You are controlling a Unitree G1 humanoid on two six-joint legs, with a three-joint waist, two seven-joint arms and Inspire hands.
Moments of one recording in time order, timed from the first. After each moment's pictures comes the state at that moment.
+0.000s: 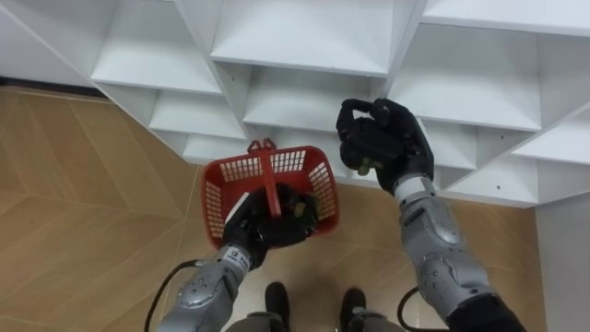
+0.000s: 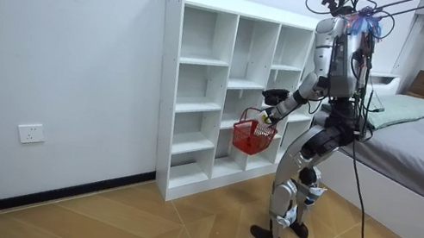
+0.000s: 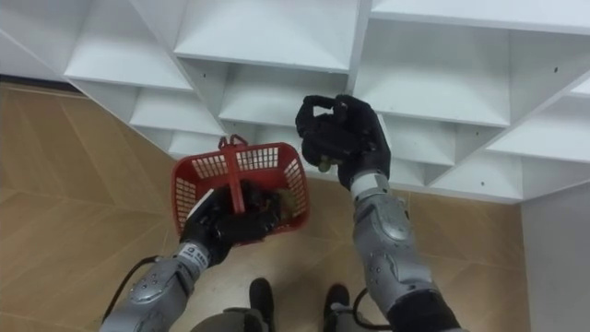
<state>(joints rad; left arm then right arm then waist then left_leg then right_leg) -0.12 0.12 -0.36 0.60 -0.52 -0.16 -0.13 -0.29 -0.16 0.28 0.52 0.69 -0.26 -0.04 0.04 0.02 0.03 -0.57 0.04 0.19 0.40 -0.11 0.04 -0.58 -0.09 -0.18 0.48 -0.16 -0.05</state>
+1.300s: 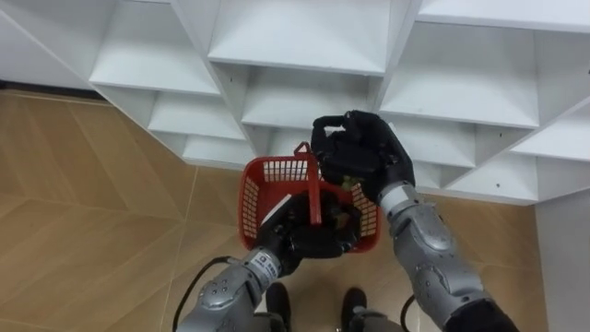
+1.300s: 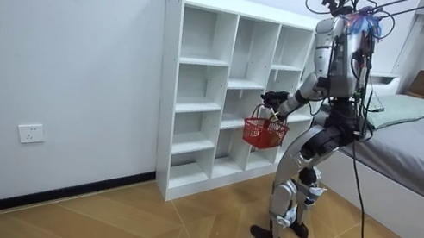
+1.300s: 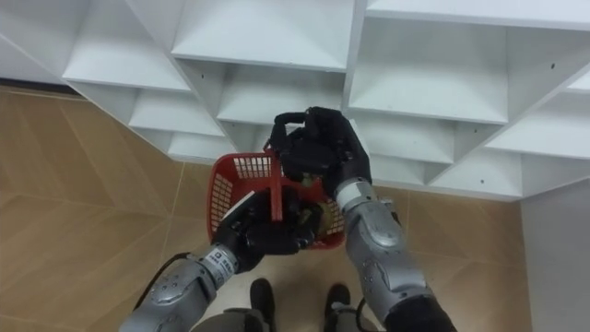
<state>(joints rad) -0.12 0.08 -0.44 0.58 -0.52 -0.16 -0.28 -0.27 -0.16 0.33 0.53 0.54 -0.24 0.04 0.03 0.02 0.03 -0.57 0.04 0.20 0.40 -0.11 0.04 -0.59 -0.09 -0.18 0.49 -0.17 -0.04</state>
